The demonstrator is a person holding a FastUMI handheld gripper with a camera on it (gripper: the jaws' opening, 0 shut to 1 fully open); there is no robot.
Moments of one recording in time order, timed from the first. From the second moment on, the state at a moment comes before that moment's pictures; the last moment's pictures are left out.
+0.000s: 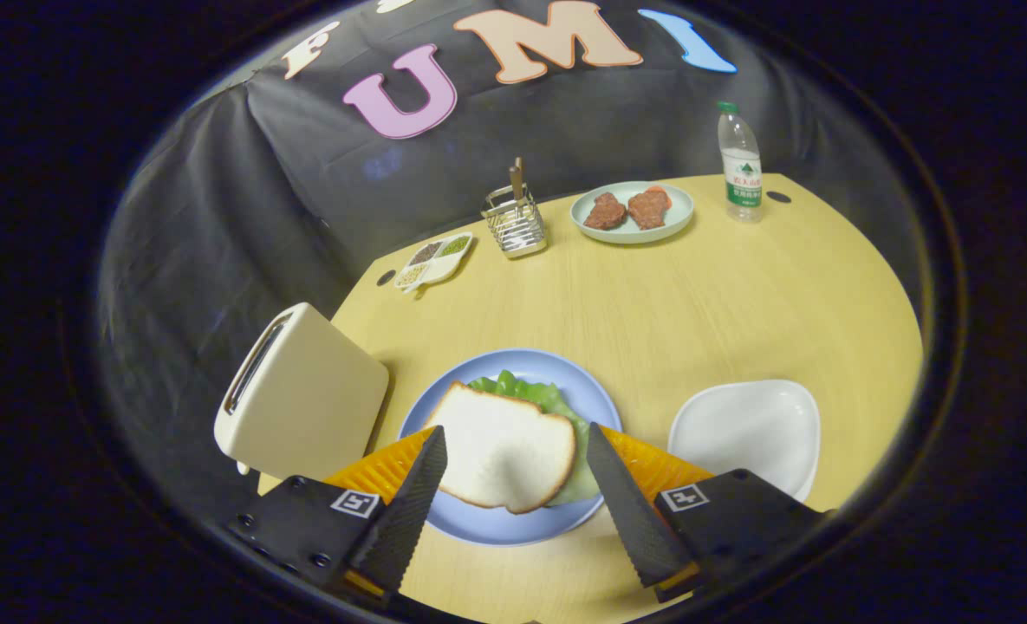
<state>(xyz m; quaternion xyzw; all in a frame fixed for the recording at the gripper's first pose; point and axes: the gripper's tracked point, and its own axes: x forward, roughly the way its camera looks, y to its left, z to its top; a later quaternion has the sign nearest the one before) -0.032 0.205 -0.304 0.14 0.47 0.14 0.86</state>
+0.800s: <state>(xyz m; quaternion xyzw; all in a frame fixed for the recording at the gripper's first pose) -0.023 0.057 -0.135 0.09 0.25 0.06 0.96</state>
